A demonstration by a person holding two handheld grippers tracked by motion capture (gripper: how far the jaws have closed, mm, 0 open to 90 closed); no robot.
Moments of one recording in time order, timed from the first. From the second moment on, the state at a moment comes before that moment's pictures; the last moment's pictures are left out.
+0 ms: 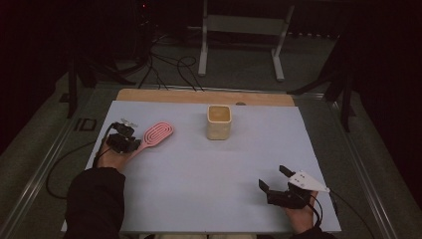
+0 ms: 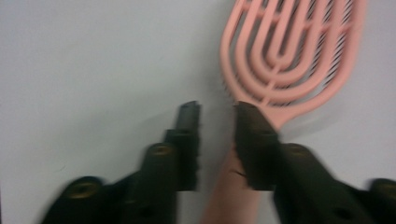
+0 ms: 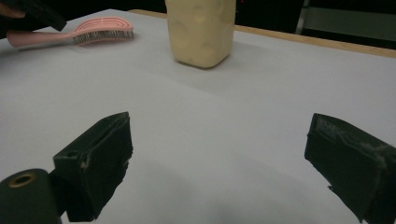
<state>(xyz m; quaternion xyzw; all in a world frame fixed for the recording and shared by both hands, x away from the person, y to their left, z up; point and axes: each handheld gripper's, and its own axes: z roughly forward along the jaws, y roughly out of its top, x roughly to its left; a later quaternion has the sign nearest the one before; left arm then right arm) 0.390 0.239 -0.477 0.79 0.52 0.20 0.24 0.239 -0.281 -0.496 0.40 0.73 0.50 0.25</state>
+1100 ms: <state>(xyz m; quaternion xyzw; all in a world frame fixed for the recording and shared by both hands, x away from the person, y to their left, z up) 0.241 0.236 -0.479 0.73 0.43 0.27 0.46 0.242 -0.280 -0.493 0.39 0.73 0.51 0.25</state>
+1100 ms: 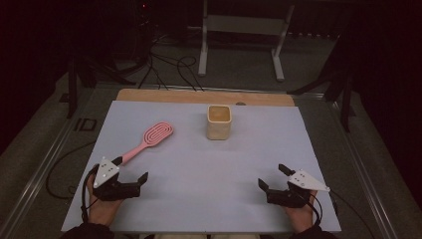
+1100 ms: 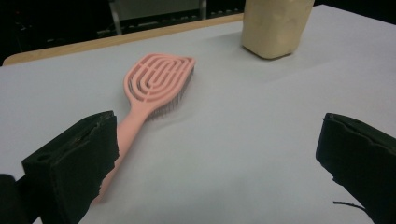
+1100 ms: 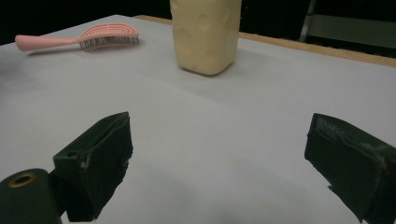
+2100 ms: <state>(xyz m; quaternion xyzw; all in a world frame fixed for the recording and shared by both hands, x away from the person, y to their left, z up) 0.249 0.243 -0.481 0.72 0.45 0.27 0.45 0.241 -0.274 -0.496 0.36 0.74 0.50 0.26</state>
